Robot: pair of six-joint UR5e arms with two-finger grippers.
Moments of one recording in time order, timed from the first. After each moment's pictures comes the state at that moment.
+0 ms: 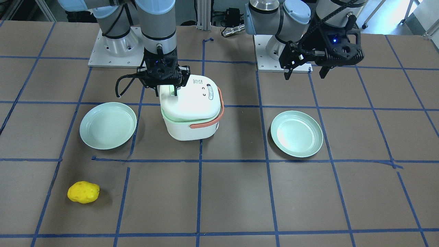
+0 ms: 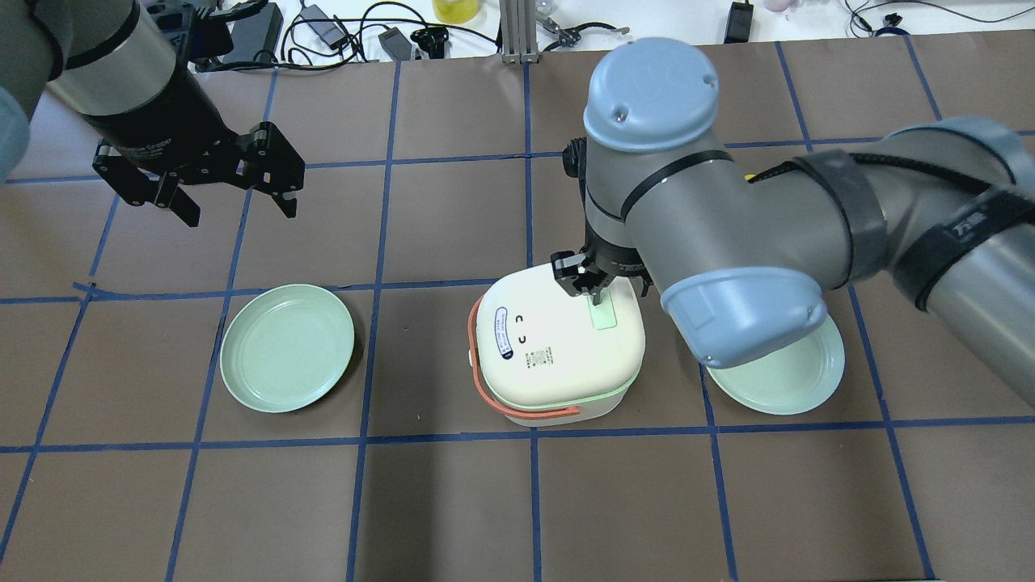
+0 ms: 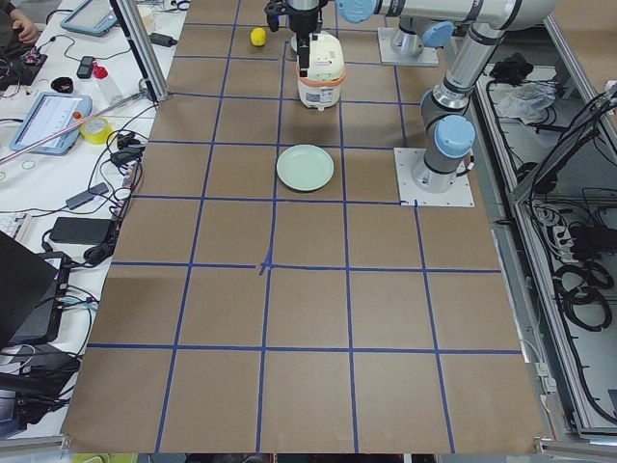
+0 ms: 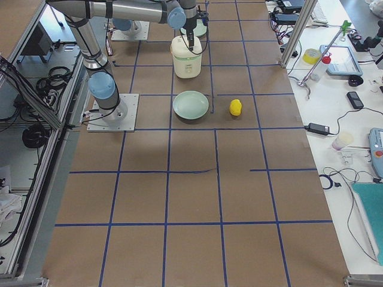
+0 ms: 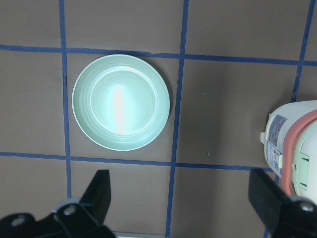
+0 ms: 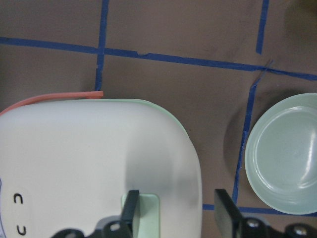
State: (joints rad) left arm -1.55 -1.50 -1.59 -1.62 1.59 -0.05; right arm 1.90 -1.56 1.77 -1.78 -1.64 0.21
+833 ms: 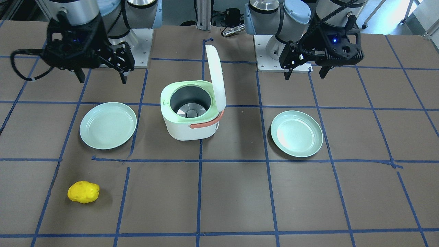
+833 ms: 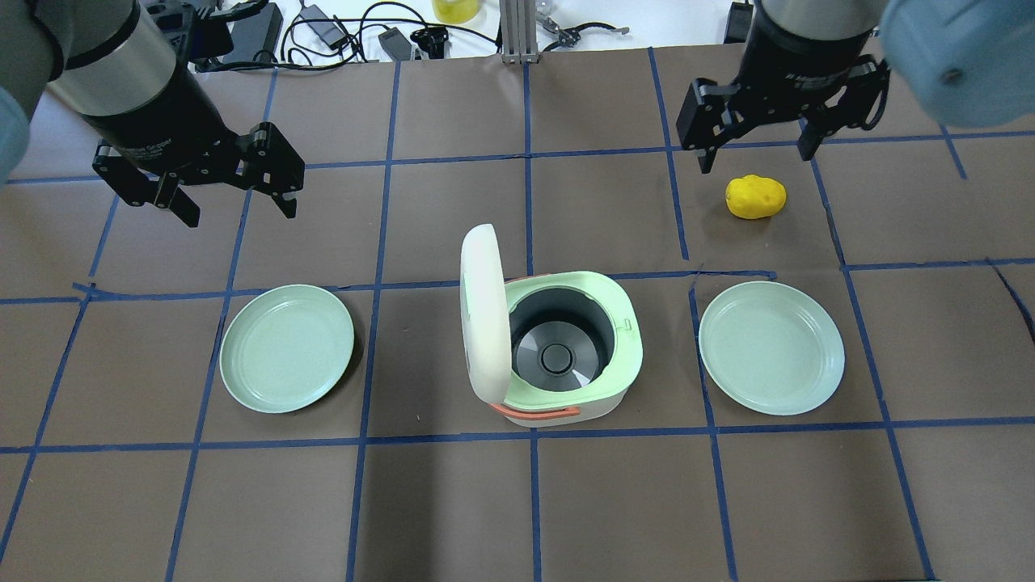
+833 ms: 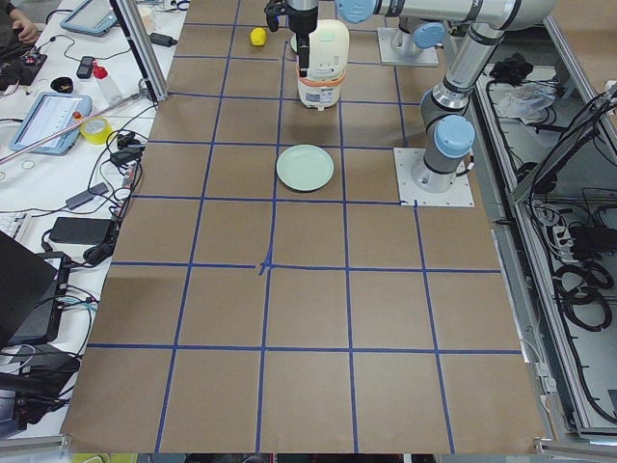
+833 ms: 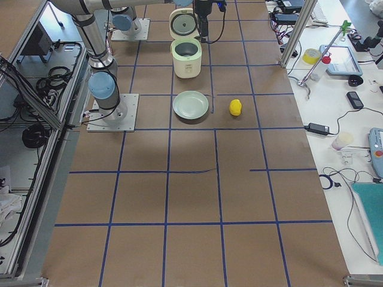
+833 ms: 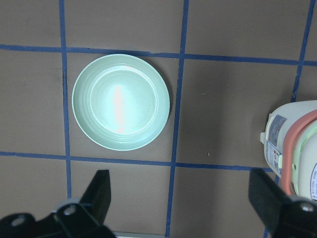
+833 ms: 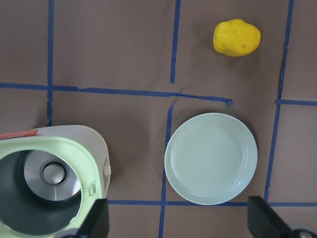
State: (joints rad) left arm -1.55 -1.50 -1.59 -1.62 1.59 -0.05; right arm 1.60 -1.56 1.46 -1.51 -1.61 0.00
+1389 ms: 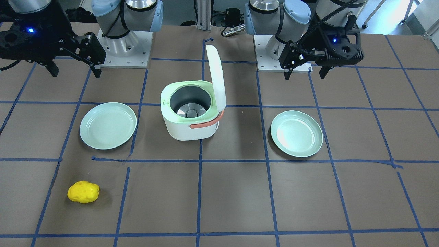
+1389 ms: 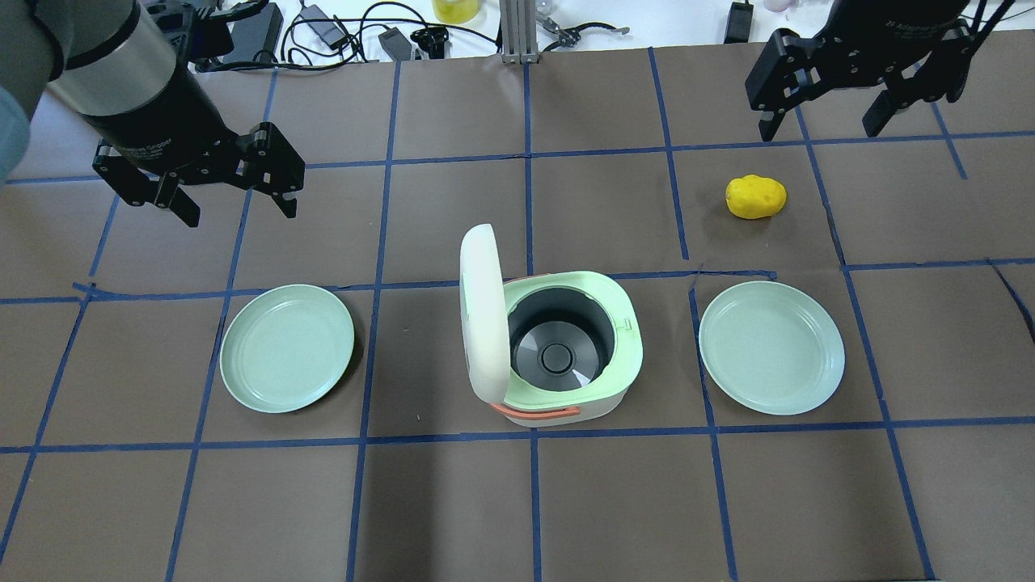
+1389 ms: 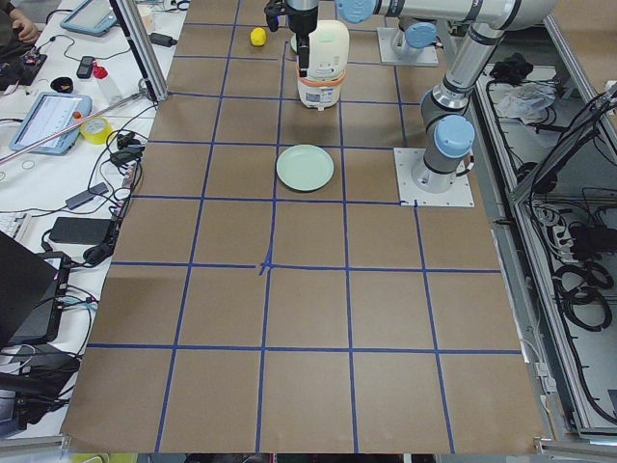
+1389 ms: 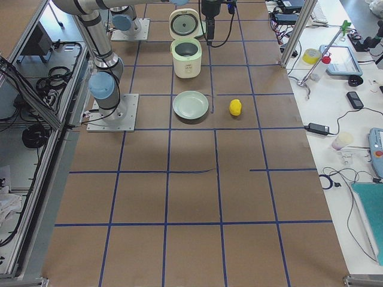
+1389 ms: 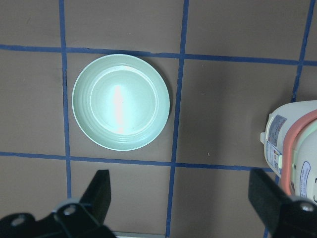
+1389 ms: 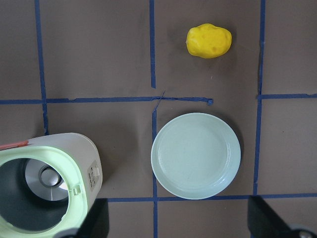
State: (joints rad) left arm -1.55 -1.50 -1.59 -1.62 1.59 -0.05; right arm 1.52 -1.56 1.41 -1.43 -1.58 -0.04
